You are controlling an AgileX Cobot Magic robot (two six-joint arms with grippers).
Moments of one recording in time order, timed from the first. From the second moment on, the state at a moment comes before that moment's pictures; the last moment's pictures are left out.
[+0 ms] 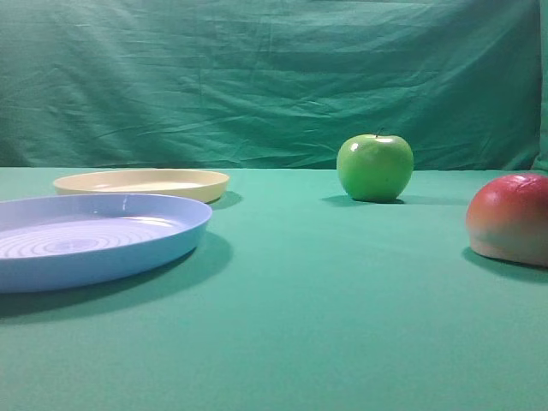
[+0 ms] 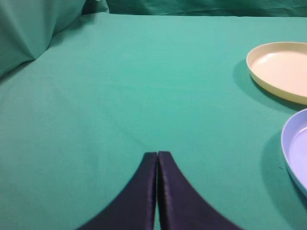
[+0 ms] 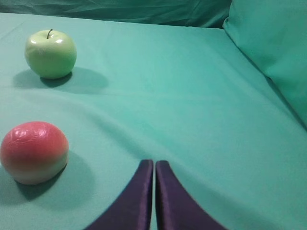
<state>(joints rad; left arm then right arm) 0.06 -0.02 0.01 0.33 0.38 -0.33 0.07 -0.01 0.02 0.07 0.41 -0.20</state>
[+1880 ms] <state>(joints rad) 0.06 -0.02 0.01 0.33 0.38 -0.33 0.11 0.52 -0.55 0.23 0.91 -0.21</state>
